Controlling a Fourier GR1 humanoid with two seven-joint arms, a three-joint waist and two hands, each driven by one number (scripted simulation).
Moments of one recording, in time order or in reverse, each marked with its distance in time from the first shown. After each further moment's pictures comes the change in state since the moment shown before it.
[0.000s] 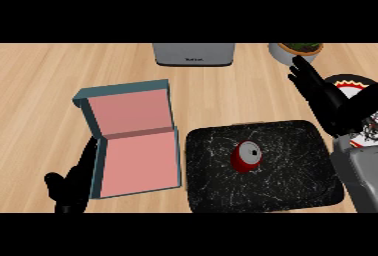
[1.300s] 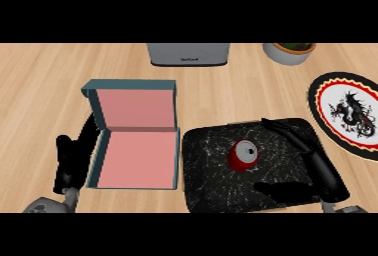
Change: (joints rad) left arm -0.159 0.040 0.003 -0.046 -0.119 0.096 0.258; right arm 0.354 0.001 0.213 -0.257 0.425 -0.163 -0.353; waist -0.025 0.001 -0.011
